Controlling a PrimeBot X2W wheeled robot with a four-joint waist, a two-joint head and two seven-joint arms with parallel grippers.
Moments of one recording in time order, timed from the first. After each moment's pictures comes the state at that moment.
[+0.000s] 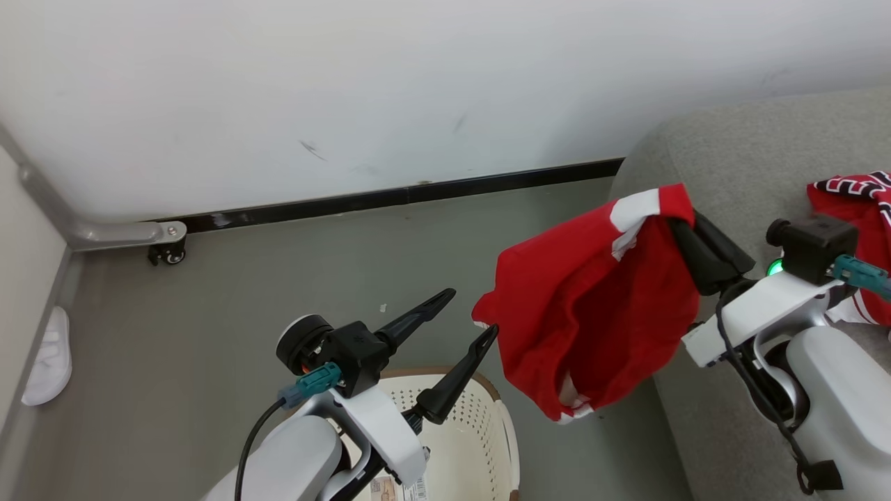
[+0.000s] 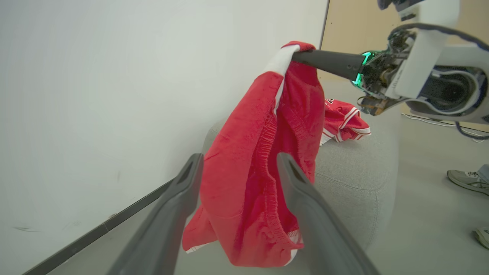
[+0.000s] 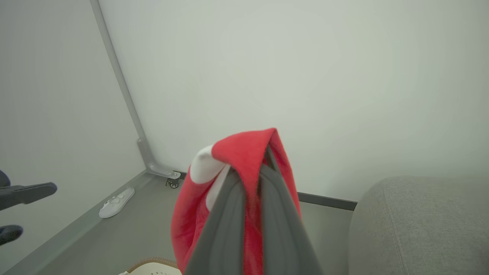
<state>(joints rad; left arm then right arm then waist) -0.50 0.17 -0.80 0.24 -0.56 -0.13 -0.23 -0.46 -0.32 0.40 0.25 0.47 0.13 -0.26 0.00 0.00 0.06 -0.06</state>
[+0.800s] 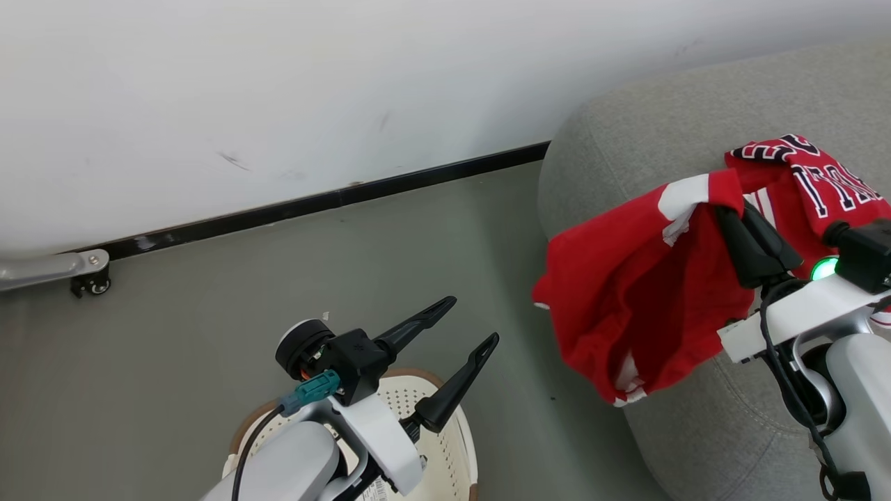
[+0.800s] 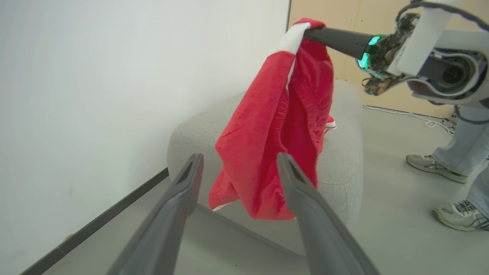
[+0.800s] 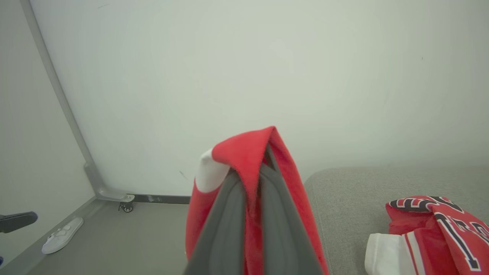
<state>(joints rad) -0.50 0.19 -0.83 0.23 -0.57 -0.13 -0.24 -0.37 -0.32 0.25 0.16 0.43 0.13 -0.26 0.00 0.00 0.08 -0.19</state>
